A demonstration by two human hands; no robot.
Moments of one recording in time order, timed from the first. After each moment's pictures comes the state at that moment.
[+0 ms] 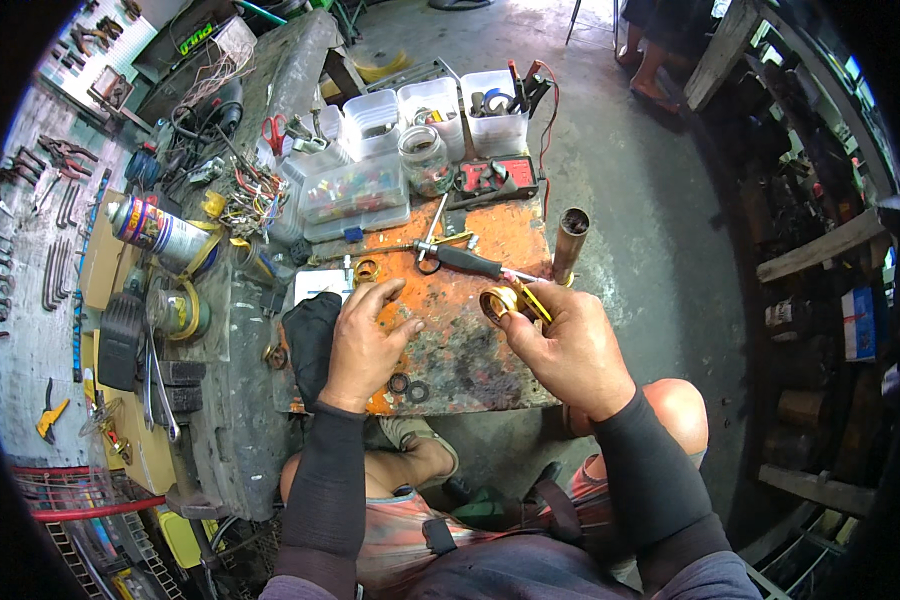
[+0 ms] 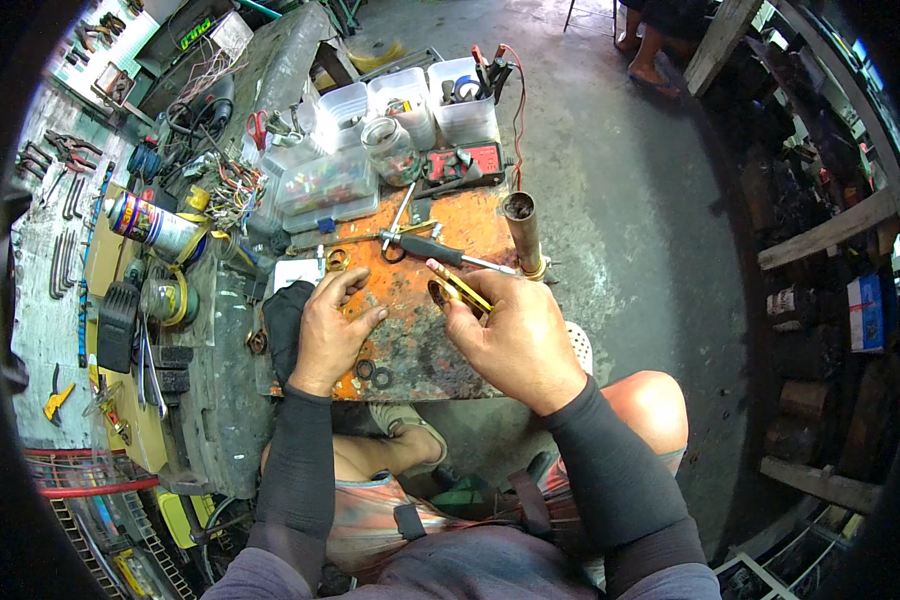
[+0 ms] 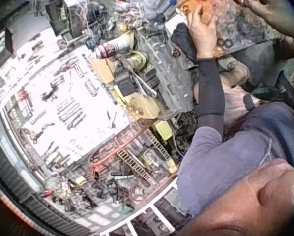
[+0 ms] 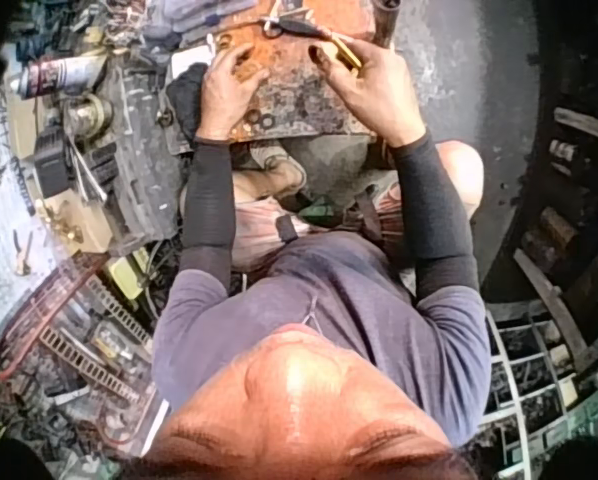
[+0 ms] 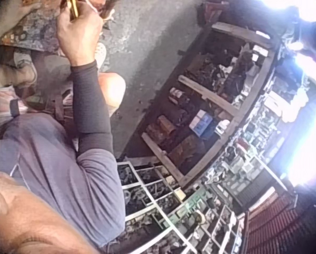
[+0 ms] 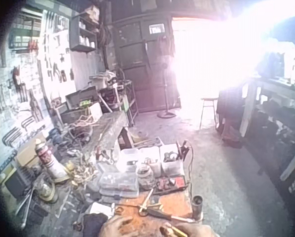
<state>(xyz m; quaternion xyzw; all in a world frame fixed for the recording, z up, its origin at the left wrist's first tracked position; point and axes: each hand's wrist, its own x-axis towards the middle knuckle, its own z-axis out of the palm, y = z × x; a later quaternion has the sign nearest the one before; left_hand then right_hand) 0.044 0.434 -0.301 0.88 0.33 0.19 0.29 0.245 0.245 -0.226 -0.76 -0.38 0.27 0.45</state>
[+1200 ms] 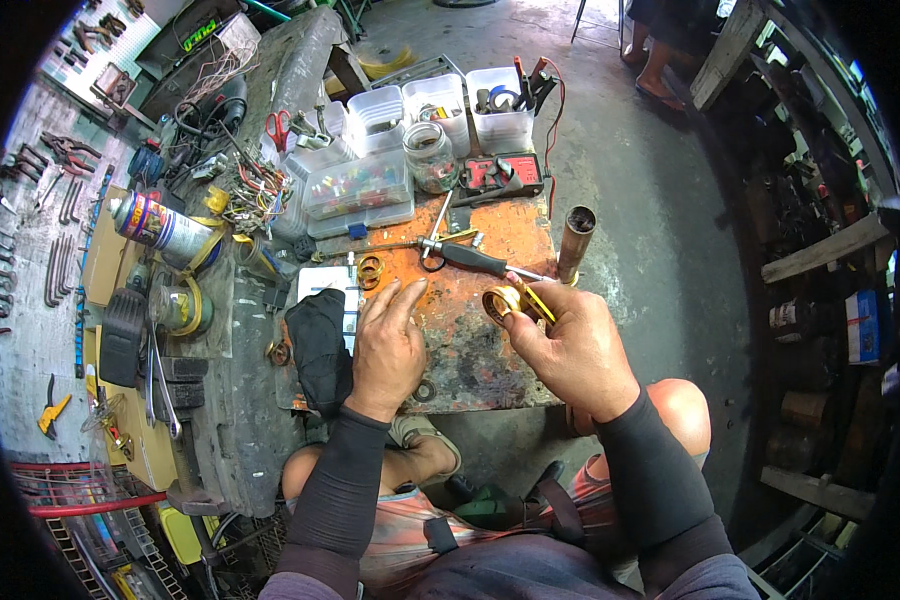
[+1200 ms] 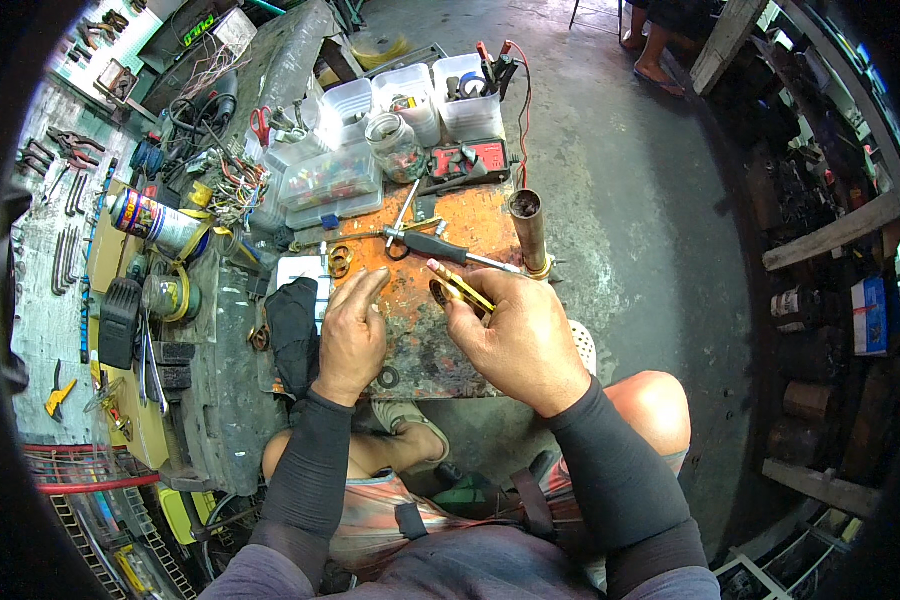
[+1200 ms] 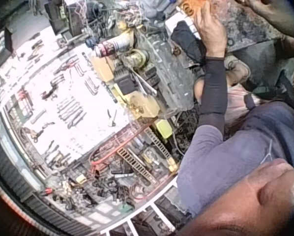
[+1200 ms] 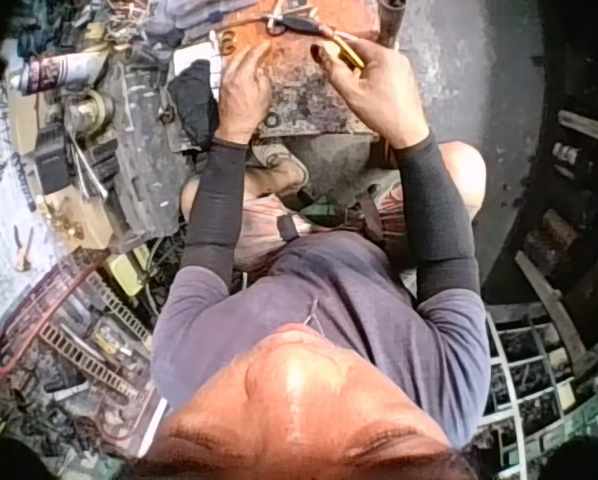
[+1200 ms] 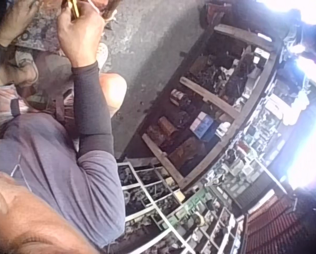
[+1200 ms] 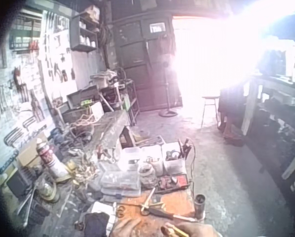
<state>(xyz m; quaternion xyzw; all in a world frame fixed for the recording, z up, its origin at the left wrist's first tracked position) 0.050 0.409 -0.318 0.90 0.33 0.20 0.19 0.245 0.243 -0.231 -0.75 -0.40 0.26 0.46</state>
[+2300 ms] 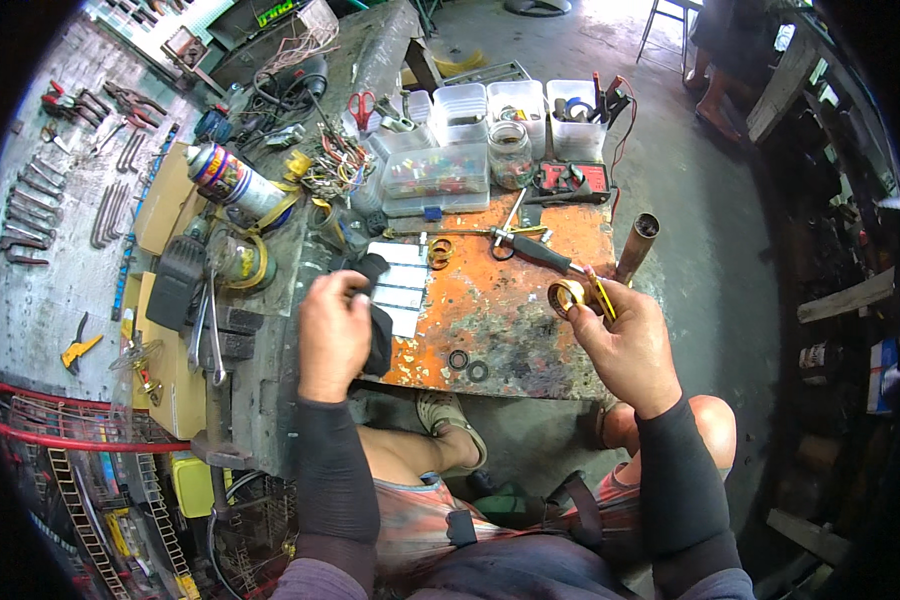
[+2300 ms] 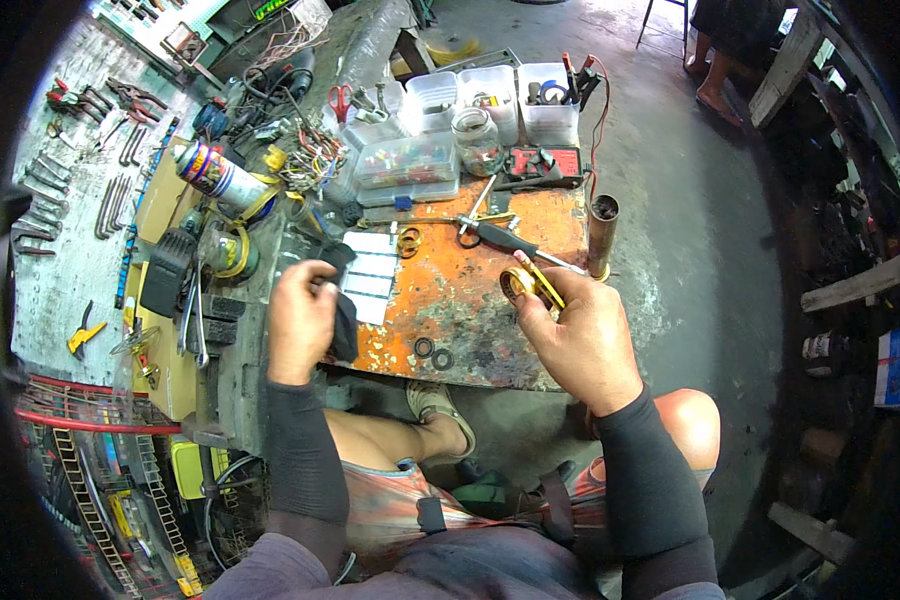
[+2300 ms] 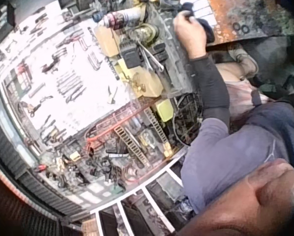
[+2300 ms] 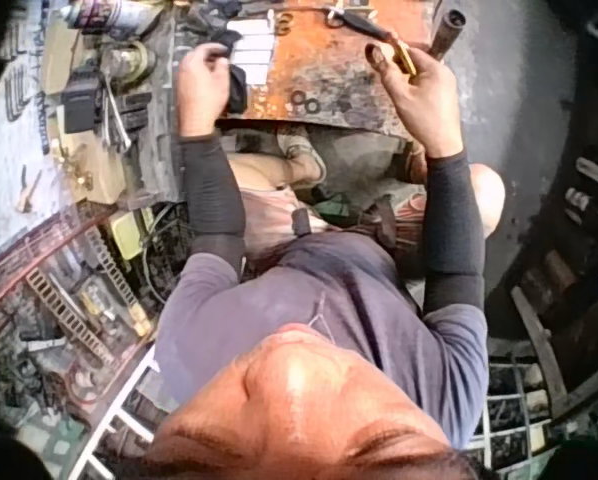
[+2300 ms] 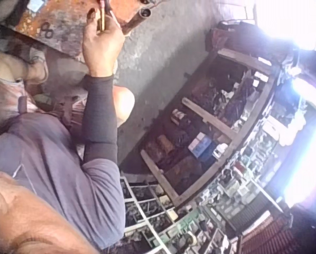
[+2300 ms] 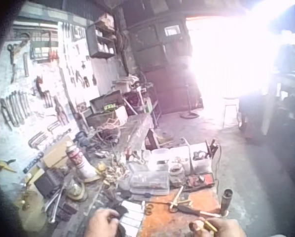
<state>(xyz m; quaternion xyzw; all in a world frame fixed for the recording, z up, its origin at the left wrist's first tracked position) -0.042 0.456 -0.235 0.83 0.49 0.21 0.16 0.239 0.240 -0.232 -0.74 -0.40 0.27 0.47</state>
